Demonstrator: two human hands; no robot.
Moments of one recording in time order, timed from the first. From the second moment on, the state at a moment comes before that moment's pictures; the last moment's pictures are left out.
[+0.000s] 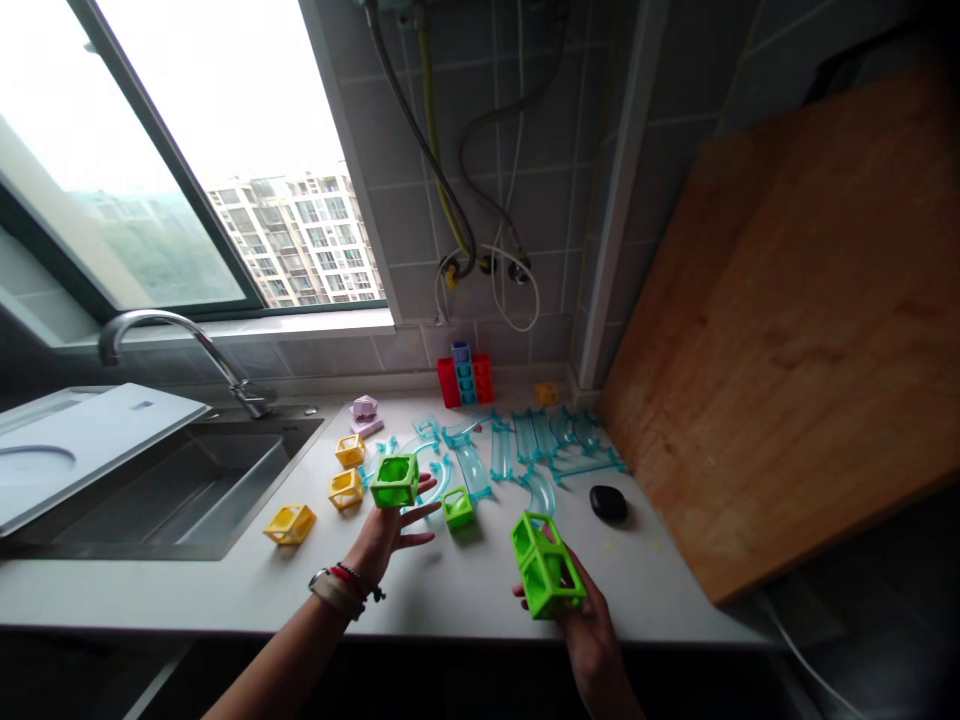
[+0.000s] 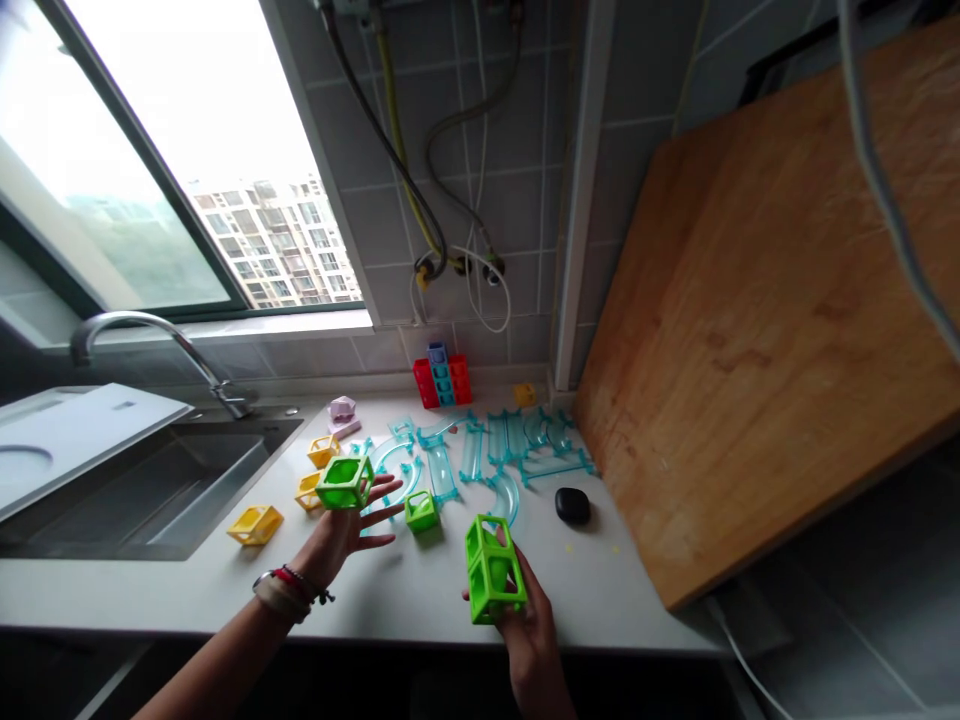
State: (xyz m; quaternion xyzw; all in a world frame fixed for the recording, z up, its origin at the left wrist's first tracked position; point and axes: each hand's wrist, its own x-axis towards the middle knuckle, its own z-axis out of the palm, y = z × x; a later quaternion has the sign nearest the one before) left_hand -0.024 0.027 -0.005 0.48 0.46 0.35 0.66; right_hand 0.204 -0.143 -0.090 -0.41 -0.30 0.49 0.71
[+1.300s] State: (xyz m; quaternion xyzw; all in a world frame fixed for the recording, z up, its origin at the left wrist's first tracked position) left_hand -0.024 0.000 -0.008 0.44 0.37 0.23 0.78; right_hand 0.173 -0.037 -0.011 -0.27 -0.24 0.63 0.69
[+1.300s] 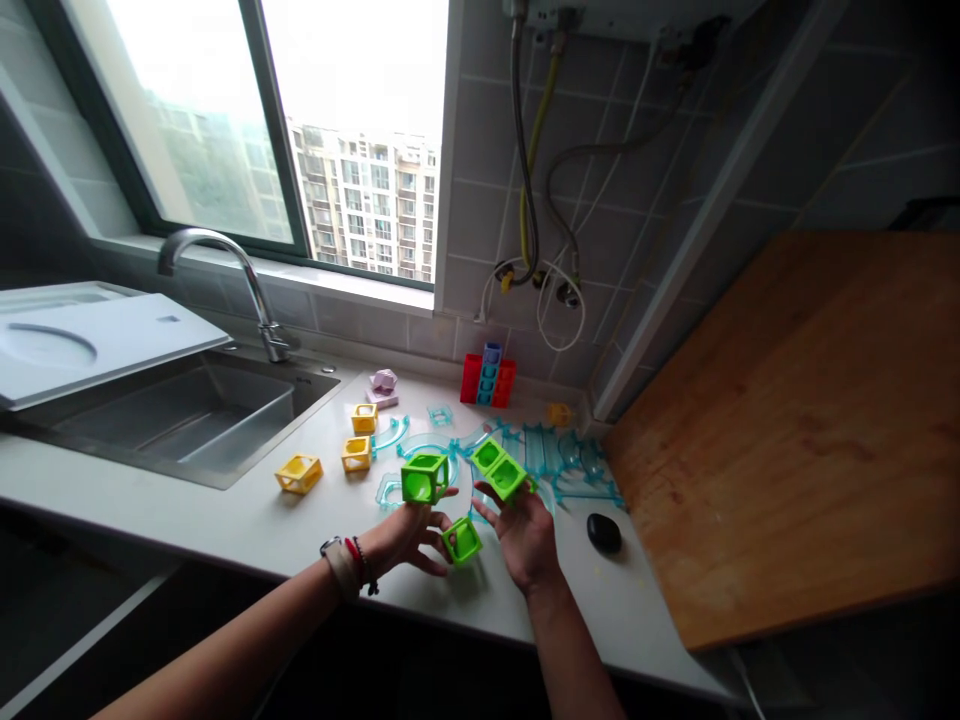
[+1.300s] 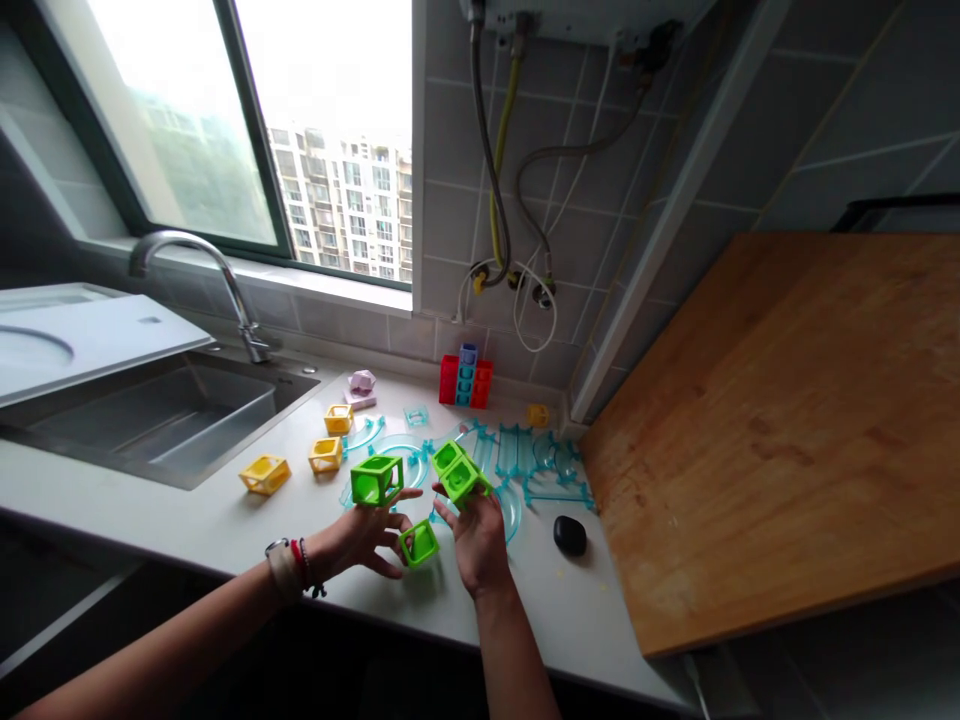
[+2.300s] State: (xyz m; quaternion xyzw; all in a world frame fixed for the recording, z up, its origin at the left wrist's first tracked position) left_hand -0.011 0.292 0.030 0.73 0.66 0.16 0.11; right_hand 0.201 -0.091 -0.095 -0.24 -0.25 0.63 0.69
